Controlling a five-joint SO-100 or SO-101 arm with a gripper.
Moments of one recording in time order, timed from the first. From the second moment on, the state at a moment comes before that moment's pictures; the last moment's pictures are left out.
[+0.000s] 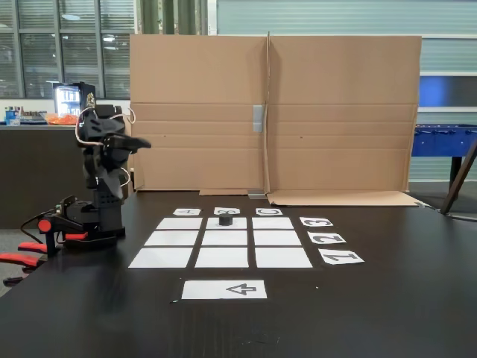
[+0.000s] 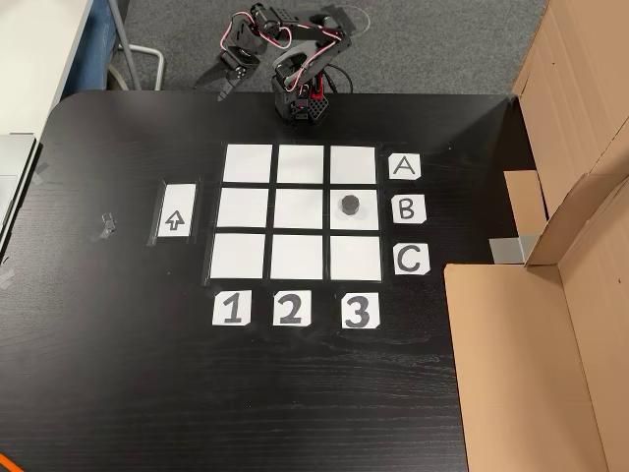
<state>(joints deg) 58.3 160.3 139.1 72.1 -27.1</state>
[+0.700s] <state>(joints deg) 69.1 190.2 169.7 70.3 -33.6</state>
